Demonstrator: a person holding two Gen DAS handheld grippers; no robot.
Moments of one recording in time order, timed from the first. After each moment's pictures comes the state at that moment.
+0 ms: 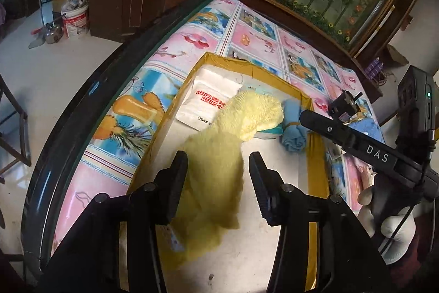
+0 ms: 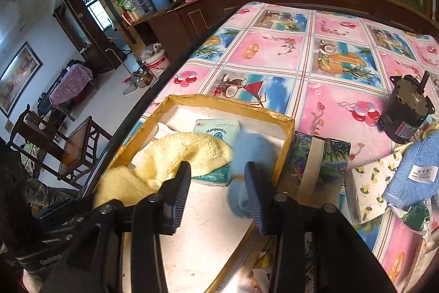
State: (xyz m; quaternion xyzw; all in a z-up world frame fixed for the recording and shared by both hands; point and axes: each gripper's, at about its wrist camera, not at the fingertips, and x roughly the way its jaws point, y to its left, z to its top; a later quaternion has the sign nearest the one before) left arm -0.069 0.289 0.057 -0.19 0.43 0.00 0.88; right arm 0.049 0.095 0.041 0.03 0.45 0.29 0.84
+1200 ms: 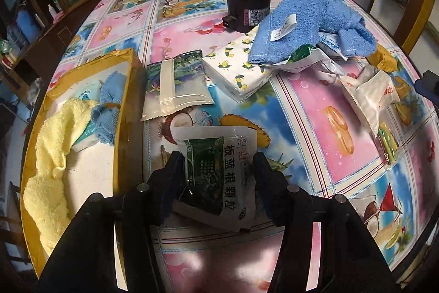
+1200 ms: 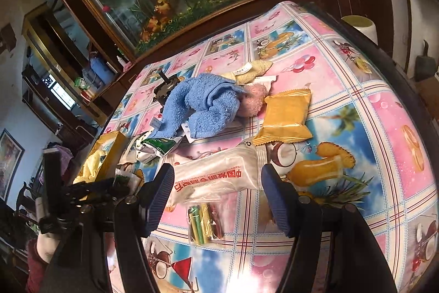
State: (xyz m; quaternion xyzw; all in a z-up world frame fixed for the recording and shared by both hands) left arm -0.013 0.055 0.014 0.09 0.50 -0.07 0.86; right arm -0.022 -0.222 0.036 0.19 0.39 0.16 0.89
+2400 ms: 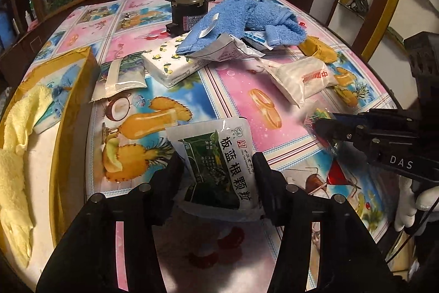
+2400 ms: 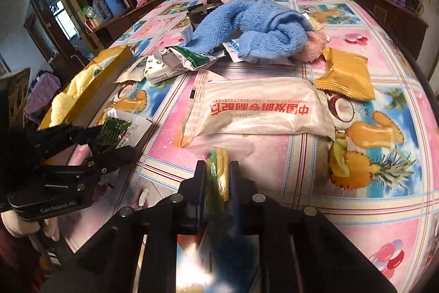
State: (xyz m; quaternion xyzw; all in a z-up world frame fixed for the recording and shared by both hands) left arm -0.070 0.035 0.017 0.04 0.45 -0.18 0.88; right arm -0.048 -0.153 0.001 0.04 0.46 0.20 0.86
